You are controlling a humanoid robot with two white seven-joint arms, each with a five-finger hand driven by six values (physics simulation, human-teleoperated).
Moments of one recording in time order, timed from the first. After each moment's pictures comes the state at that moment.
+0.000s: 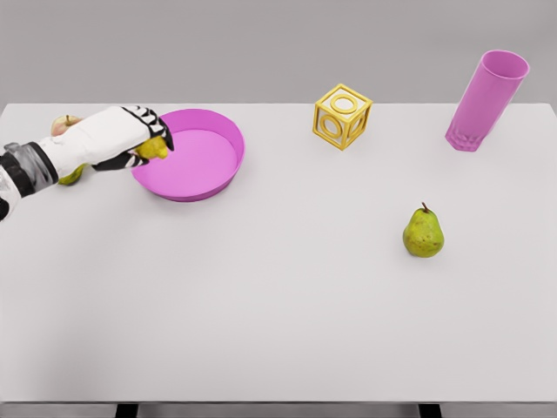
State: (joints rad) left arm -0.51 0.54 -0.22 -1.36 -0.71 -0.61 -0.46; right arm 0.05 0.00 -0.30 0.08 0.25 -0.01 0.09
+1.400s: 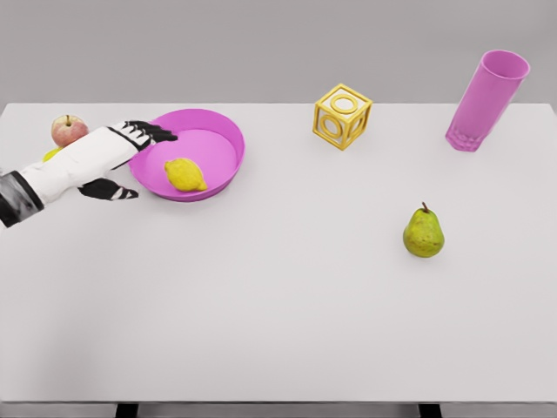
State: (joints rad) left arm -0.35 0.58 -0.12 -1.45 -0.52 -0.61 -0.47; right arm 0.05 0.00 -0.30 0.08 0.25 -0.01 0.09
